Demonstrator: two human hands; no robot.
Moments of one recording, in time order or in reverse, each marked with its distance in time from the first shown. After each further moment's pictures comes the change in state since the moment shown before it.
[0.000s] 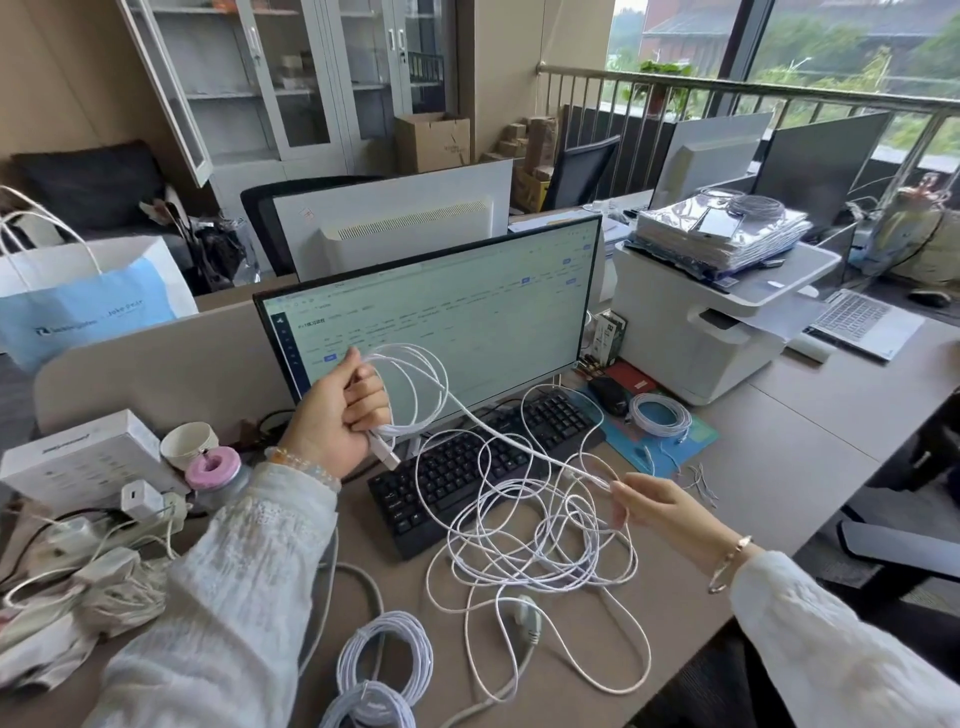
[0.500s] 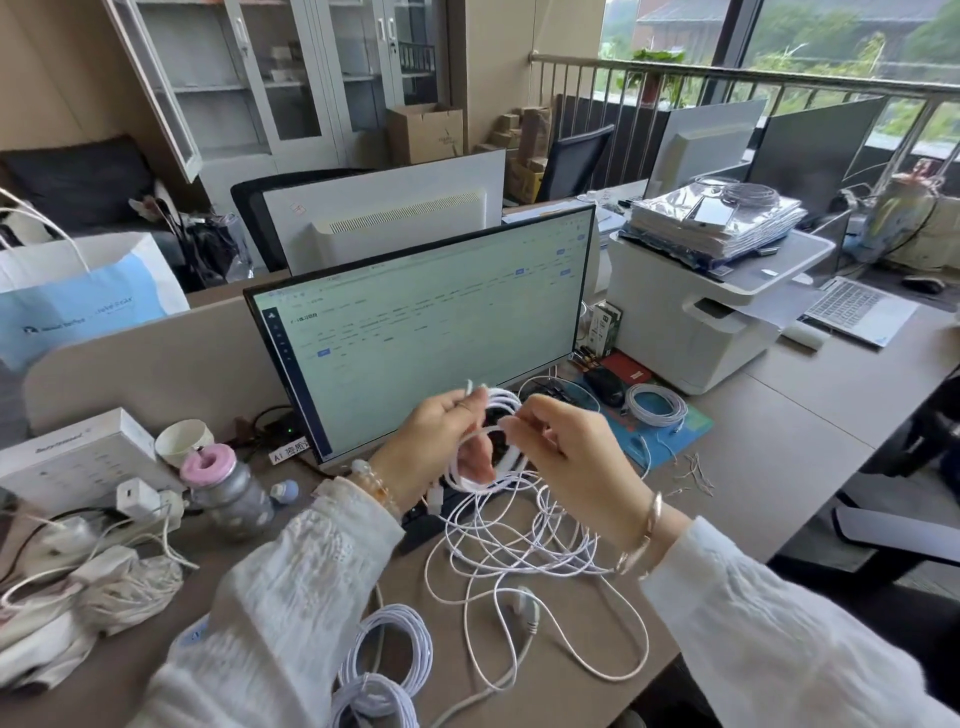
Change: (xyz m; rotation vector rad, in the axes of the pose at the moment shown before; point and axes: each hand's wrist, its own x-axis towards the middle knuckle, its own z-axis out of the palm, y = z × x) left_hand -0.028 -0.066 0.049 0.802 -0.203 0.037; right_hand -0.011 -0.133 0.056 -0.253 0.293 -0.529
